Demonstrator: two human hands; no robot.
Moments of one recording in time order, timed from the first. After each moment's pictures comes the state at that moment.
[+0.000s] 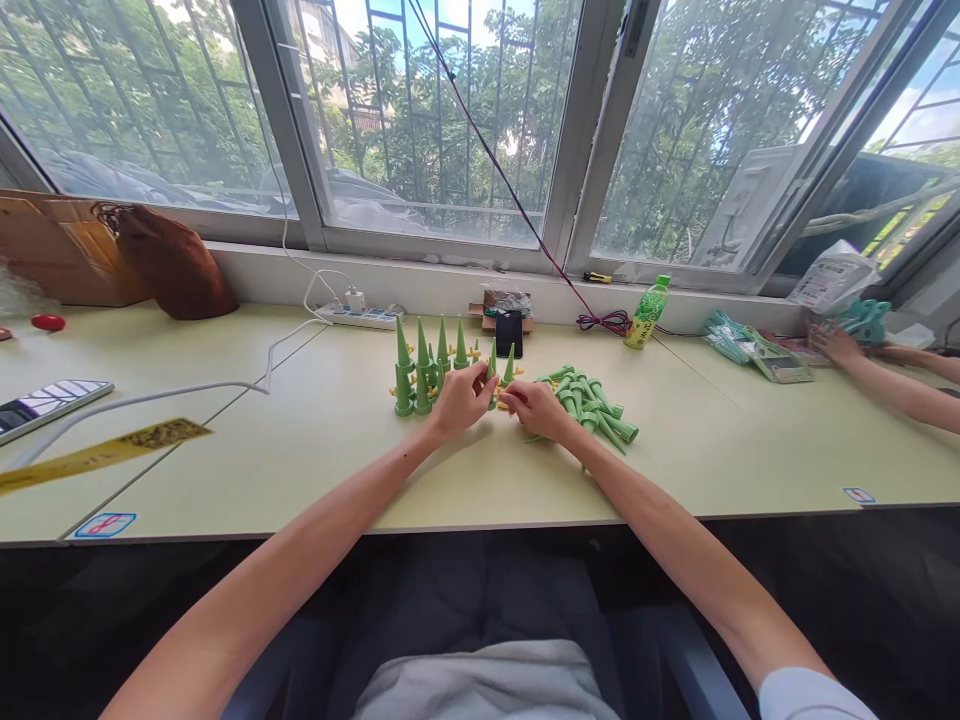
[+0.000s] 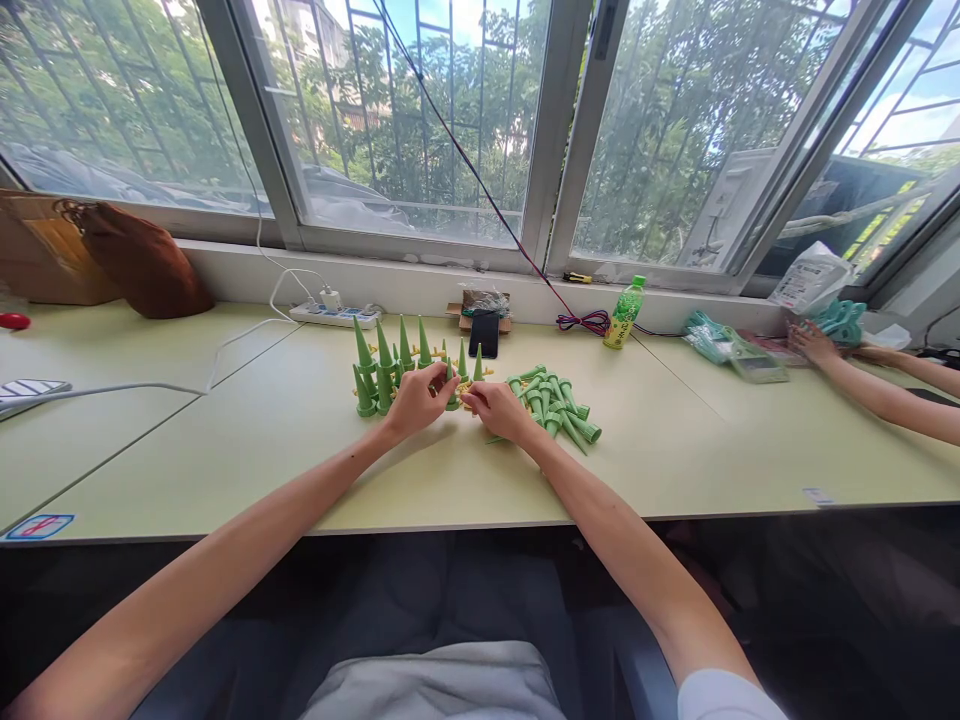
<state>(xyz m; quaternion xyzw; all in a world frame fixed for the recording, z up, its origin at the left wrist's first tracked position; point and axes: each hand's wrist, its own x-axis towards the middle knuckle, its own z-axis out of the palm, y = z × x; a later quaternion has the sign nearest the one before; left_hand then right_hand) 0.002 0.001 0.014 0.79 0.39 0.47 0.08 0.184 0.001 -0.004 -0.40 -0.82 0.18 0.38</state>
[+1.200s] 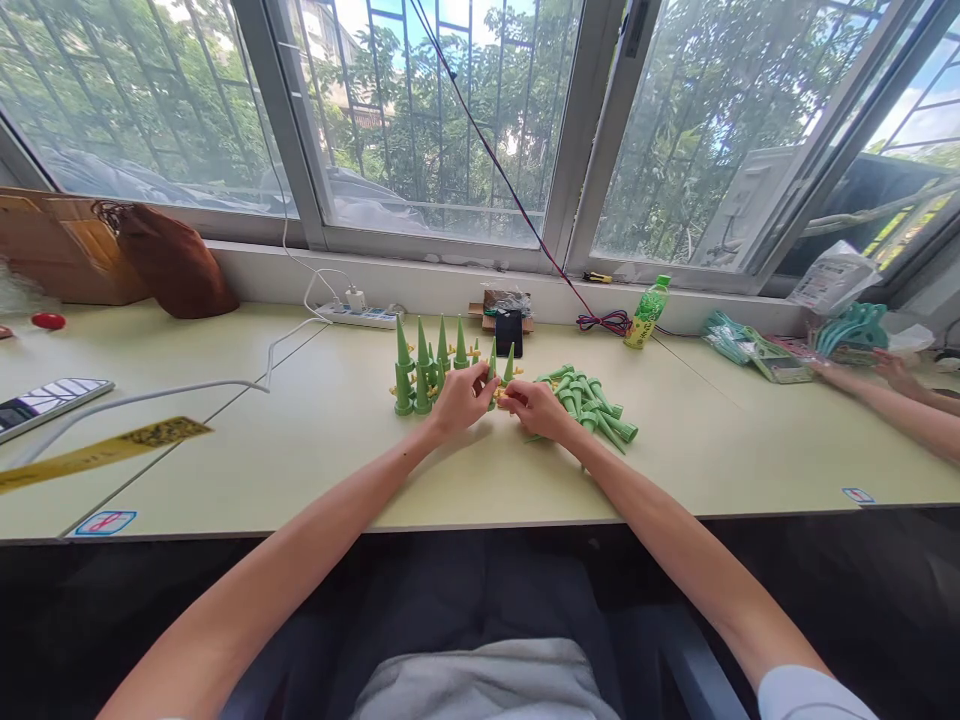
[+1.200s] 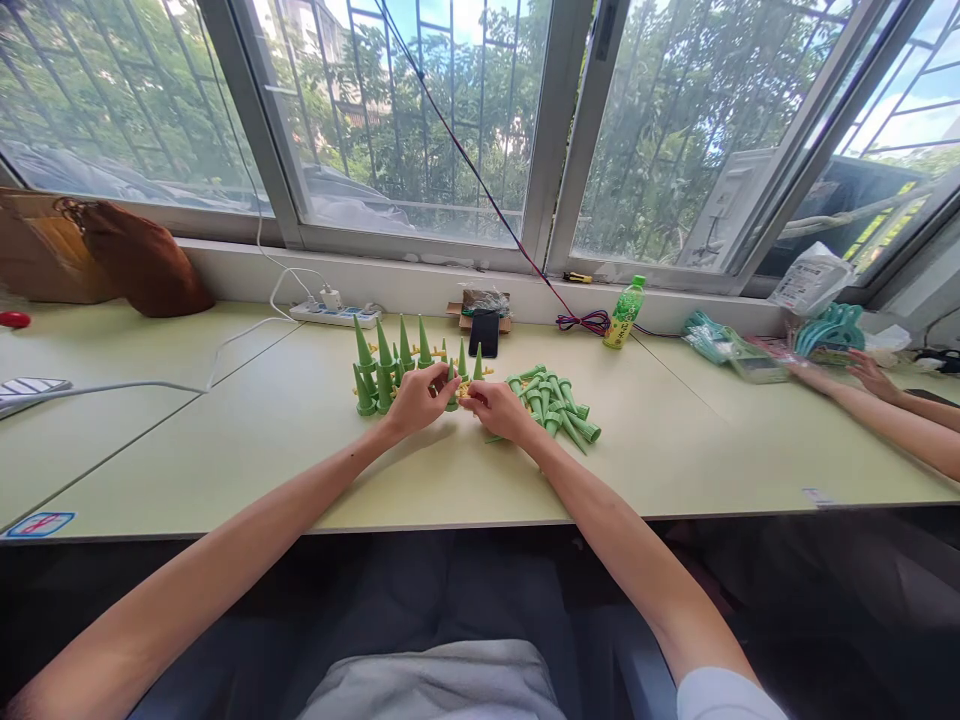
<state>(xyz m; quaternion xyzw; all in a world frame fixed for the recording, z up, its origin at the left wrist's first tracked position) 0.002 0.001 0.014 0.79 0.38 0.47 0.08 0.185 0.001 -0.005 -0.41 -0.82 0.18 0.37</state>
